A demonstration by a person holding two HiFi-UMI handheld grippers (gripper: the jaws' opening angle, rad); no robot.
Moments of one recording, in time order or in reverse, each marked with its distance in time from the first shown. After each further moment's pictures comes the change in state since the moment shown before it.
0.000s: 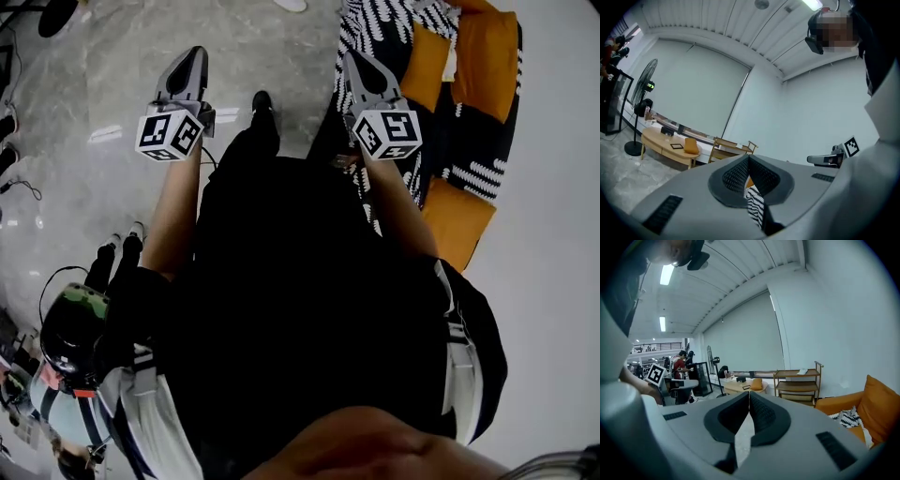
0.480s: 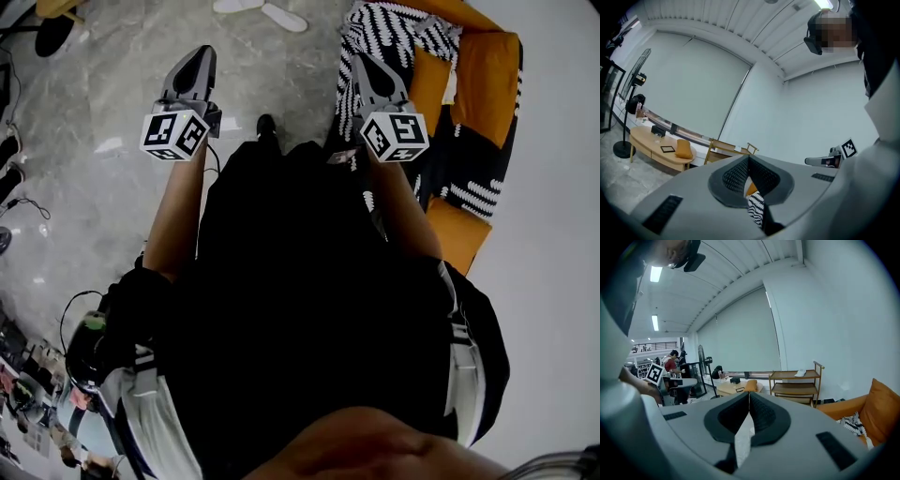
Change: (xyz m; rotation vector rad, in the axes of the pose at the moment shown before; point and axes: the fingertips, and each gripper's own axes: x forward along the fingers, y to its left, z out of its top) left arm 0.106 0.039 0.036 -0.002 0.003 -0.051; right arm 0.086 -0.060 0.040 0.022 0.002 -0.040
